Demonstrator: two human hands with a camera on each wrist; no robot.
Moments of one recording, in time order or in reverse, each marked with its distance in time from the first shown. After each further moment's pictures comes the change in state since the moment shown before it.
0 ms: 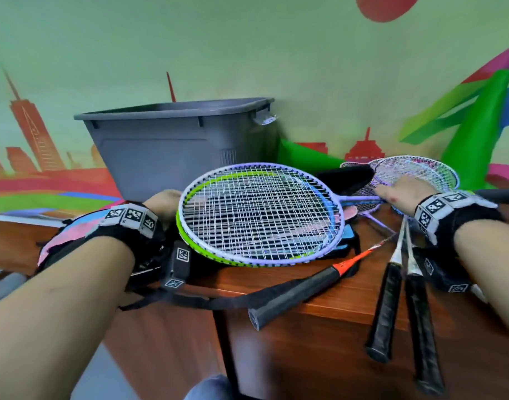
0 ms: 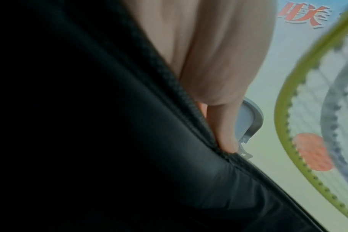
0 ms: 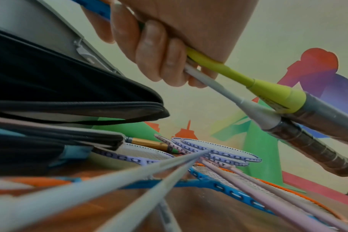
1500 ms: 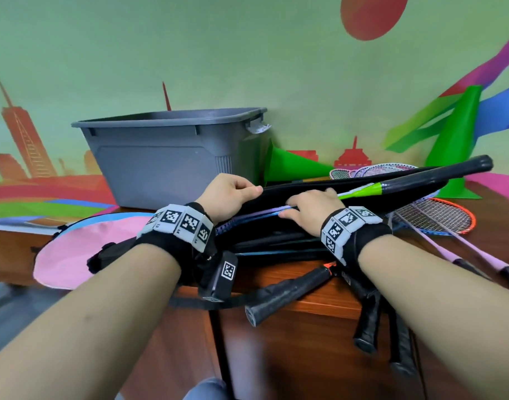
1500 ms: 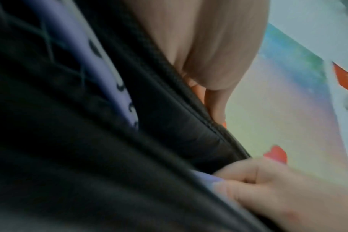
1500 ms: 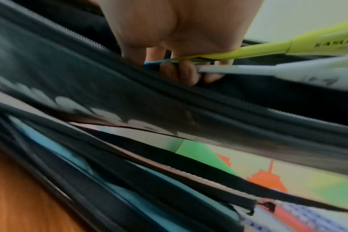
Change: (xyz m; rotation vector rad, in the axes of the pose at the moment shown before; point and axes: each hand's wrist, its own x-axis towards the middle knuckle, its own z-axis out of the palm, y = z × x) left_hand -0.038 0.079 0.052 -0.172 0.021 0.451; right_hand -0.039 -0.114 0.041 -0.242 0.142 -0.454
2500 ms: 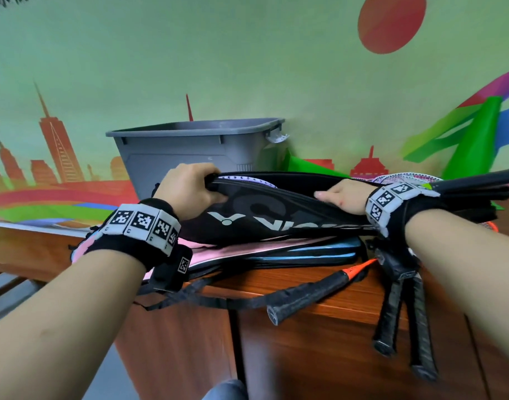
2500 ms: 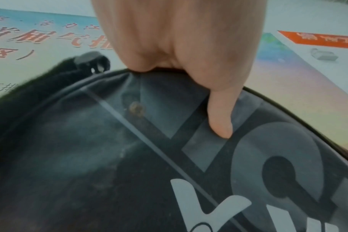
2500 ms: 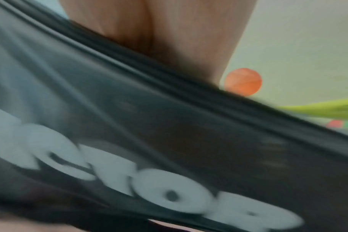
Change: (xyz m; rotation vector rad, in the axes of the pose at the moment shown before) left_hand -0.030 -0.015 -0.094 0.585 0.223 0.121; right_hand -0.004 0.022 -0.054 0.348 -0.209 0.102
